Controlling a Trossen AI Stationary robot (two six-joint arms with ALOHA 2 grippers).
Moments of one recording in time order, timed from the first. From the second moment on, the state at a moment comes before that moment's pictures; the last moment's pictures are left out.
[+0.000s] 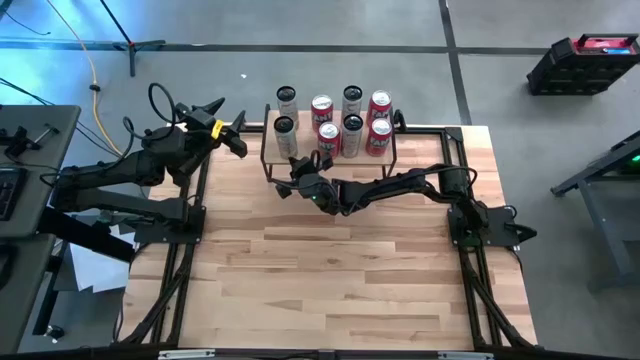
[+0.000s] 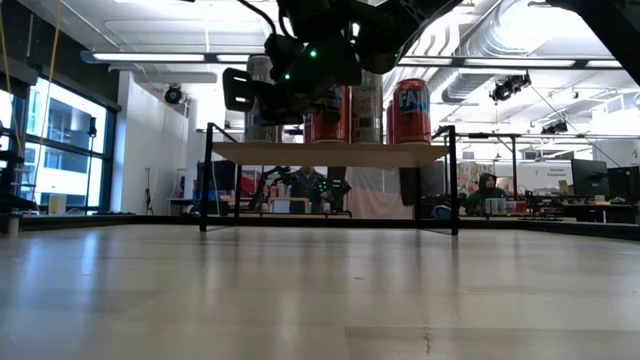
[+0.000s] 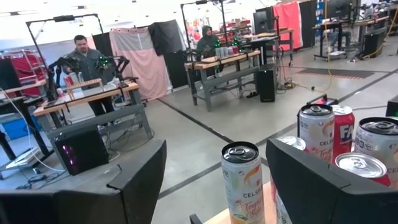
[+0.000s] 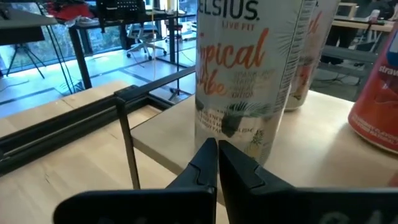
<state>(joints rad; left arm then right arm) 0.12 0.81 0.96 -0.11 -0.95 0.18 -0.03 2.15 1.51 0.37 0.87 0.20</state>
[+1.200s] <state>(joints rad) 0.12 0.81 0.96 -0.11 -0.95 0.18 -0.06 2.15 1.51 0.40 0.83 0.20</state>
